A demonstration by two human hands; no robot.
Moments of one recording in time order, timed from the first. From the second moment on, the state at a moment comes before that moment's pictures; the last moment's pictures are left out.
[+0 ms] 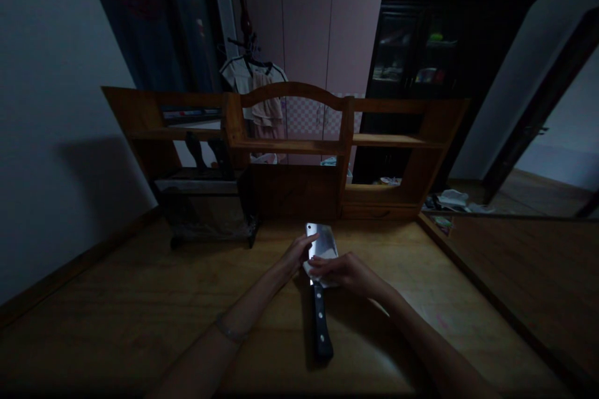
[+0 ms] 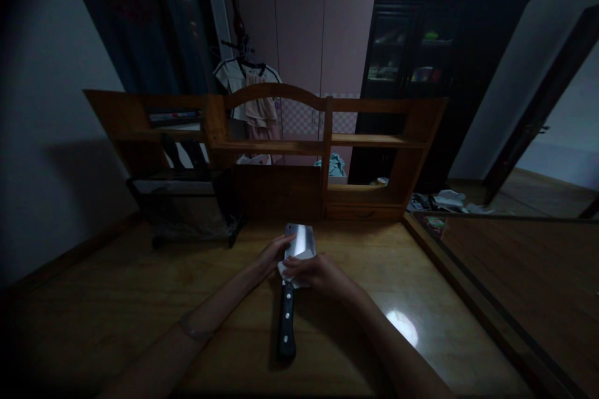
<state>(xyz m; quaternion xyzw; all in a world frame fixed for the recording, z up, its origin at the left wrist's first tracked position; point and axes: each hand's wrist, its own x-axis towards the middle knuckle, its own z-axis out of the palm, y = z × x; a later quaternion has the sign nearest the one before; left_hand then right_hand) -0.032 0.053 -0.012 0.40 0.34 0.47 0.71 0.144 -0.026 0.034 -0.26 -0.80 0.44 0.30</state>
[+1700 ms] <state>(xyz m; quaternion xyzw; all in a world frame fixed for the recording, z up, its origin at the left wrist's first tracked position) -0.035 0.040 0.012 0.36 0.33 0.41 0.77 0.162 -0.017 0.049 -0.25 -0.82 0.46 0.24</state>
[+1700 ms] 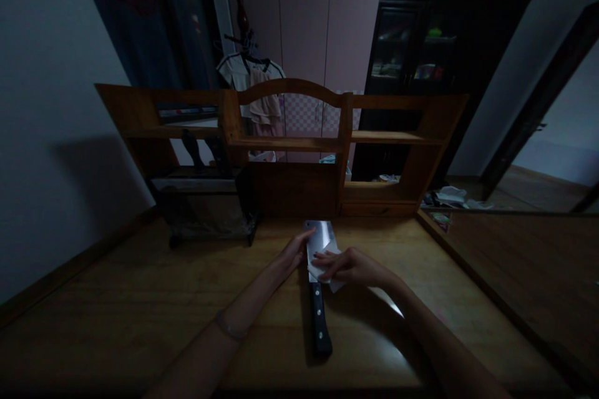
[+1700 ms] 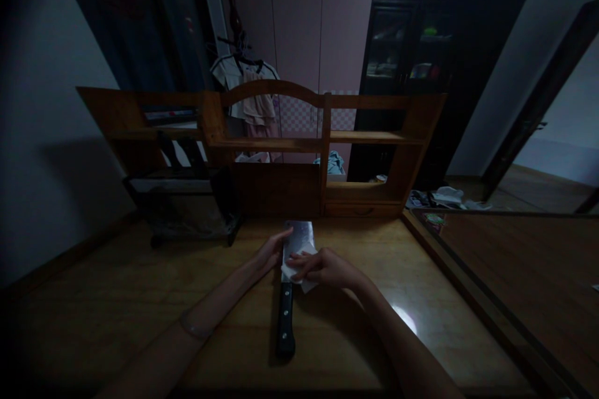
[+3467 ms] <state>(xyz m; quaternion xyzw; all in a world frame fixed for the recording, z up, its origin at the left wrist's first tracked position) -0.052 -0.014 0.059 0.37 0.34 0.45 0.74 0.134 -0.032 0.048 -0.23 -0.79 0.49 0.29</state>
